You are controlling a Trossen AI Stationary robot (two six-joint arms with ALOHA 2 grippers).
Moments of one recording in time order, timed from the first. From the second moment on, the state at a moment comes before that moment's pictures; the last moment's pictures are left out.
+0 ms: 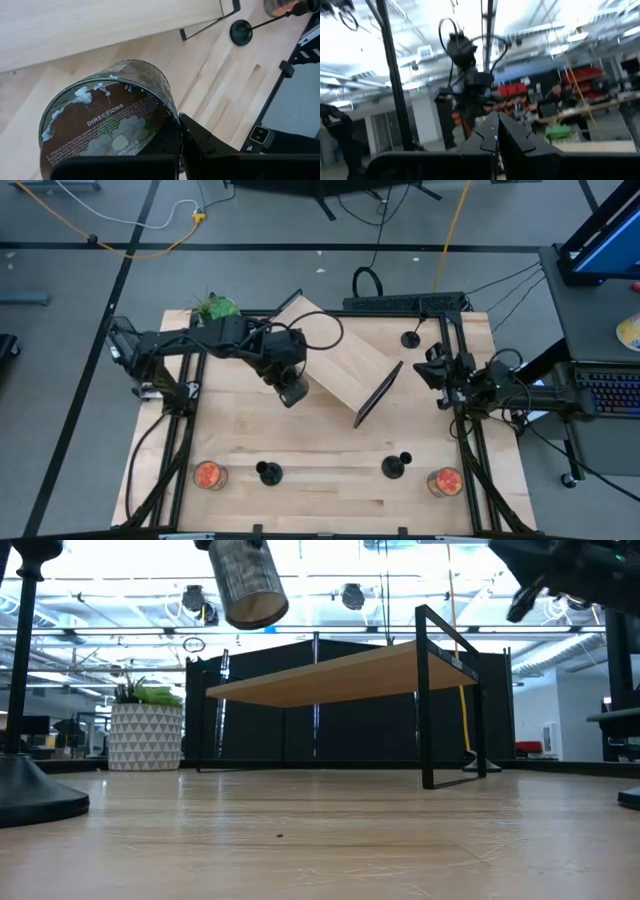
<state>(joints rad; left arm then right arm) 0.01 1.71 1.97 -1.39 0.10 -0.62 -0.14 0.33 0.09 0.70 -0.06 0.30</state>
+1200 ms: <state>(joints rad) 0.00 1.74 2.02 -1.33 0.04 -0.55 -0.12 1.40 0.92 0.37 -0.27 0.19</state>
